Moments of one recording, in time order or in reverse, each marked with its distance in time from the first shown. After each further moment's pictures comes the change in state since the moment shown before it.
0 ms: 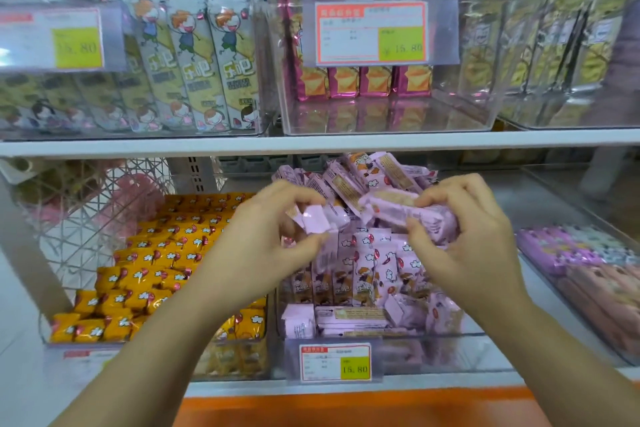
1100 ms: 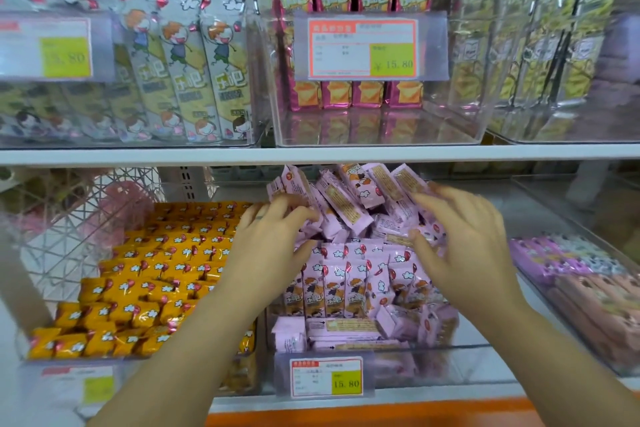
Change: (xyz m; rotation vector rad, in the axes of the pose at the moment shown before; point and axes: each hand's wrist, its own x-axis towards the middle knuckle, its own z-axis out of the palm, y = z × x) left_hand 0.023 -0.036 0.039 0.617 0.039 -0.013; right_hand 0.001 0.035 0.002 -0.346 -0.144 0.026
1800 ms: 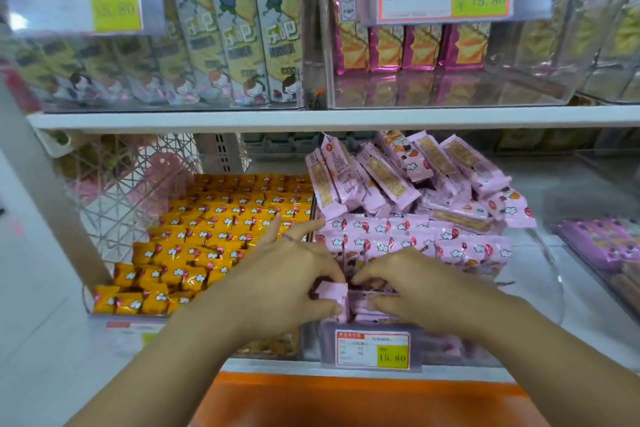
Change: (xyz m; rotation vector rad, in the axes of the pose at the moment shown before) left_hand -0.052 -0.017 -0.036 -0.030 -0.552 0.188; right_hand -0.012 -0.065 0.043 0.199 -1.013 -0.181
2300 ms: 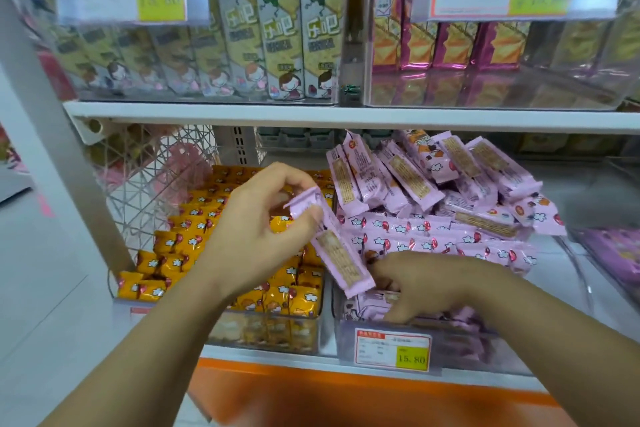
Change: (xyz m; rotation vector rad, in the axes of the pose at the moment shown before) left_hand -0.013 -0.025 -0.025 -0.738 0.655 -0.042; right_hand 0.032 0.000 -0.006 0.032 -0.340 -0.005
